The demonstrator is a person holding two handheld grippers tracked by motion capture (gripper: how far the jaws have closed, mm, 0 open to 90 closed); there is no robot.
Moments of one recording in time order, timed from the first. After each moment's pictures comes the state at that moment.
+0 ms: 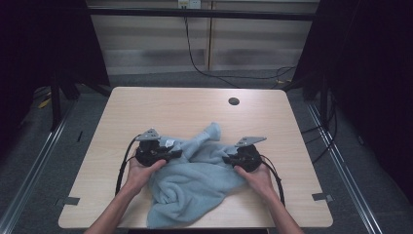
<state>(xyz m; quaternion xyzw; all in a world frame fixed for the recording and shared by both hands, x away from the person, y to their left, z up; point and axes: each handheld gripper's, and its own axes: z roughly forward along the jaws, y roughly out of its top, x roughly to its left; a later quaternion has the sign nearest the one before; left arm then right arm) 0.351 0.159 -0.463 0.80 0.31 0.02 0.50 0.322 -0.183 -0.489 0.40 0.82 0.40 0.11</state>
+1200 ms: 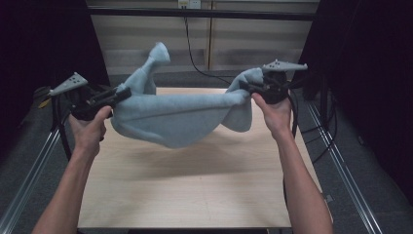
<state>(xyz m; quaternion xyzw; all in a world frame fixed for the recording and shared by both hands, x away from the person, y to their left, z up) 0.376 0.266 -0.303 0.68 0.36 0.18 0.62 0.390 -0.213 -0.286 0.41 0.72 0.50 0.24</state>
